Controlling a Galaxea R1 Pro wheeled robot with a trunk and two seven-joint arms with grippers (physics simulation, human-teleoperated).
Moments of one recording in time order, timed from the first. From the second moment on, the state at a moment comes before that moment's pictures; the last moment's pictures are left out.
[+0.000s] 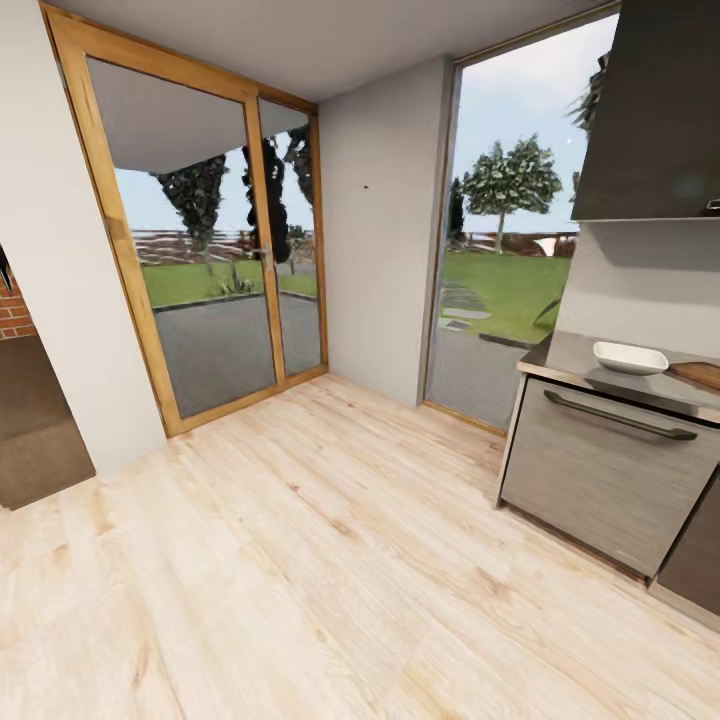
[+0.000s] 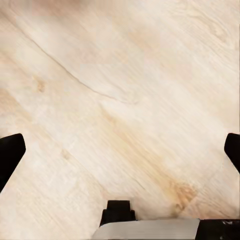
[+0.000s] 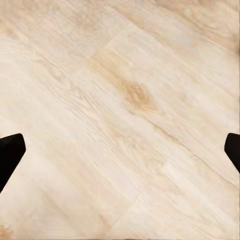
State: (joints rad) left arm 0.01 0.02 0.01 -0.54 0.00 -0.05 0.00; right arm -0.02 0.02 0.00 -0.47 0.01 -0.28 -0.02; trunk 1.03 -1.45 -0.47
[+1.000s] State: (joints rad) left arm 0.01 0.04 0.01 -0.52 0.01 -0.21 0.00; right arm -0.02 0.00 0.00 -0.64 0.03 -0.32 -0.08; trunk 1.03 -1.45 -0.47
